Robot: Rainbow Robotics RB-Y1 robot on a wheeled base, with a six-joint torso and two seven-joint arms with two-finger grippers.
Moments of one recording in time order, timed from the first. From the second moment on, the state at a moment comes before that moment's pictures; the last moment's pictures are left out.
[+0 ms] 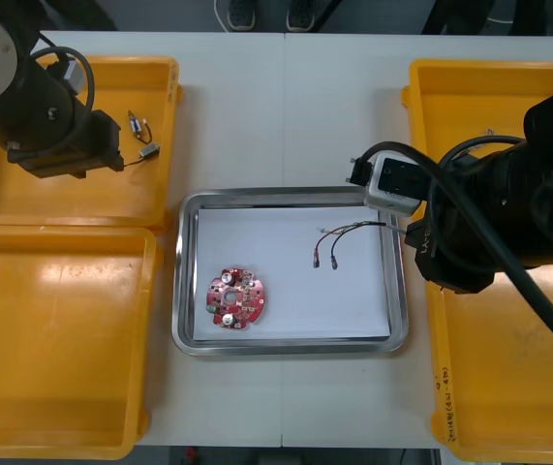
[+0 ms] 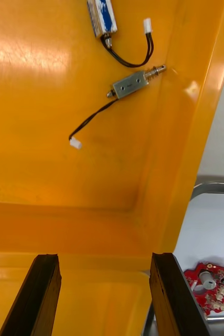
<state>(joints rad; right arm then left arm) -0.60 -0.74 0.20 -2.47 -1.00 1.92 1.79 -0.74 0.80 -0.19 -1.74 0.88 1.73 -0.89</state>
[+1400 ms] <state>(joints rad) -0.56 -0.48 0.55 -2.23 -0.44 1.92 2.15 -0.84 0.65 -0.20 -1.31 0.57 1.16 -1.03</state>
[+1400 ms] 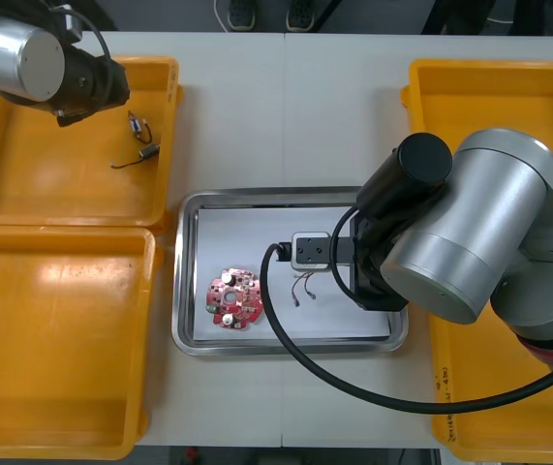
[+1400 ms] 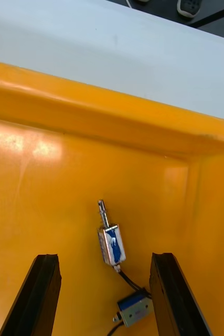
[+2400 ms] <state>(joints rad) -0.50 -0.38 0.60 -2.16 -0.29 1.92 2.15 -0.85 0.62 -0.36 -1.14 0.55 0.94 -1.03</state>
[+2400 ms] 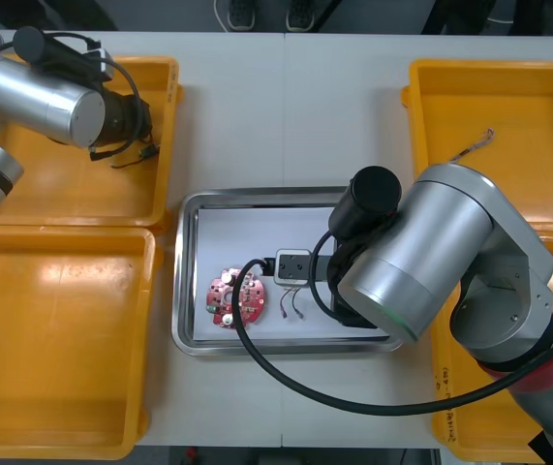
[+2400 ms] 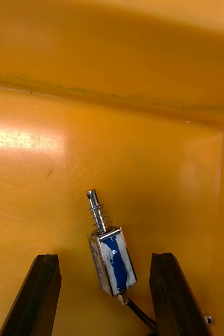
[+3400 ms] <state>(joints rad) -0.46 -0.36 0.62 -2.04 -0.24 1.81 2.15 -0.86 0.62 -0.41 -1.07 0.55 0.82 -1.03</state>
